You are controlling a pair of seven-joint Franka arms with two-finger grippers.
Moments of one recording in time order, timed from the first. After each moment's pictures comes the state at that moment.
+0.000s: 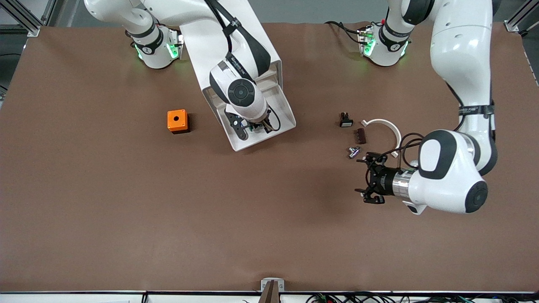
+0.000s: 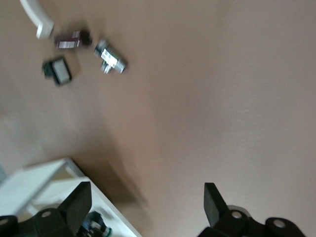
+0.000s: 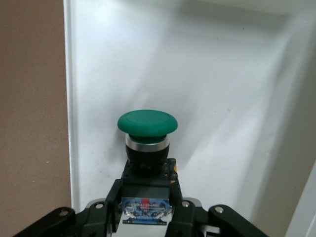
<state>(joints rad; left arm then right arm) -0.28 0.71 0.15 -1.16 -0.54 1.57 -1.53 0.77 0.51 0.03 -1.73 0.31 2.13 1.68</state>
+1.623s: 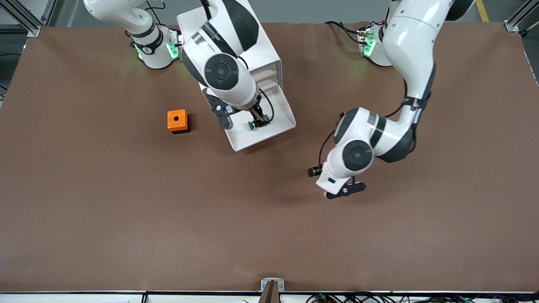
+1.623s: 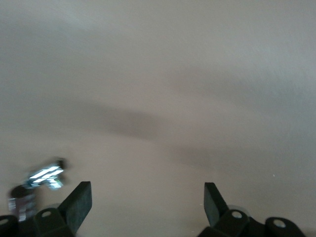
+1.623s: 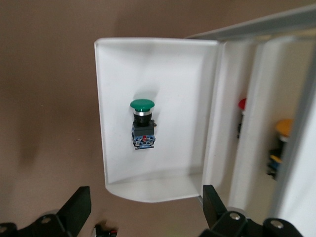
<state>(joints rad) -0.47 0.70 -0.05 -1.43 -0.08 1.98 -0.71 0.68 0.39 0.01 -1.44 0.31 1.67 1.78</state>
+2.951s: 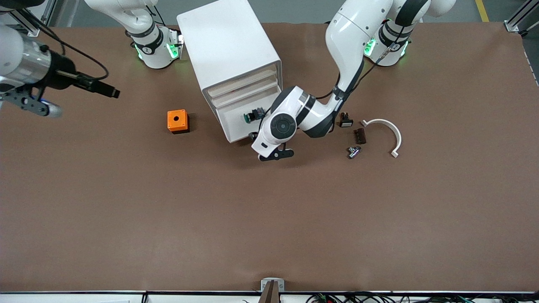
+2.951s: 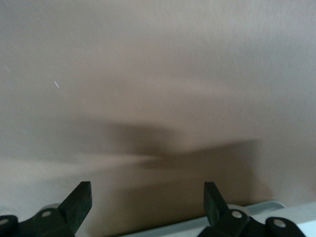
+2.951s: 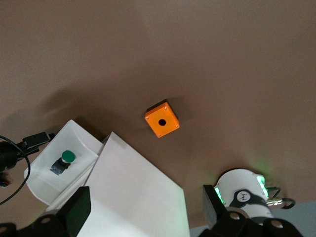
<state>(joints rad) -0.76 0.80 -0.06 -1.44 -0.39 2.08 -0.78 0.06 -0.04 0.00 -1.62 0.17 1.34 0.43</state>
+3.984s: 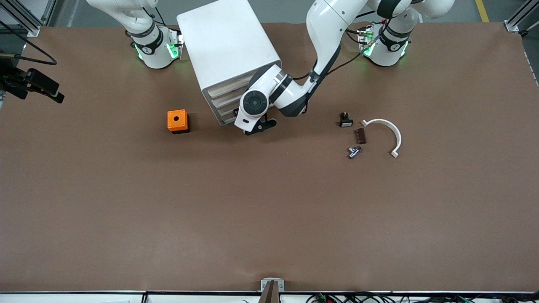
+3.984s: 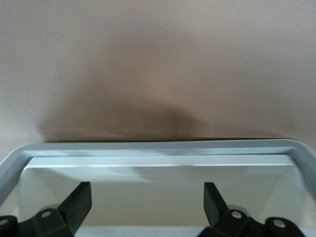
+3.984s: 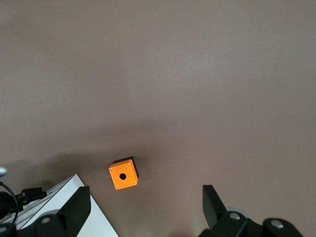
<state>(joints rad) -0.91 0.80 -0.06 -1.45 -0.47 2.00 -1.09 -0.03 -0.06 0.01 -1.54 0.03 1.47 0.12</state>
